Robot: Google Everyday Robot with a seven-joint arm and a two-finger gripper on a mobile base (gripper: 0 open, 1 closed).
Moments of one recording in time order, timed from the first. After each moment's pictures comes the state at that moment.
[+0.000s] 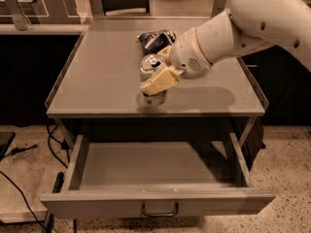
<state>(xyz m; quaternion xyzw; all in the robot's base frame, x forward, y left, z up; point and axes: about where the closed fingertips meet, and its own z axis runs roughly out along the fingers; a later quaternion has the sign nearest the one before) 0.557 0.004 0.914 -0.61 0.66 0.23 0.37</state>
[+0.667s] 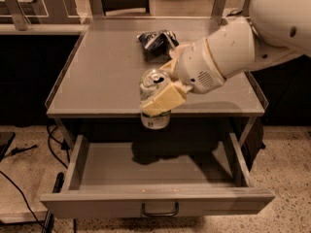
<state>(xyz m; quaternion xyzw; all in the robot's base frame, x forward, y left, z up) 0.477 0.001 0.927 -0.60 0.68 0.27 0.33</state>
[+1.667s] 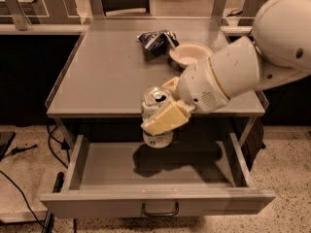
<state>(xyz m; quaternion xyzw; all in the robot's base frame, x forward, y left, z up) 0.444 -0.003 0.909 -0.59 0.69 0.28 0.32</state>
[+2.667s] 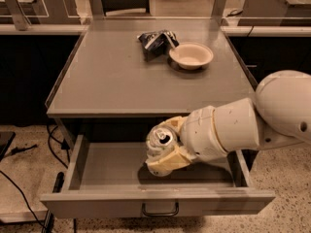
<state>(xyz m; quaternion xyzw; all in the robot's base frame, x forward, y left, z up) 0.406 -0.014 0.838 -0.59 0.68 0.24 0.37</state>
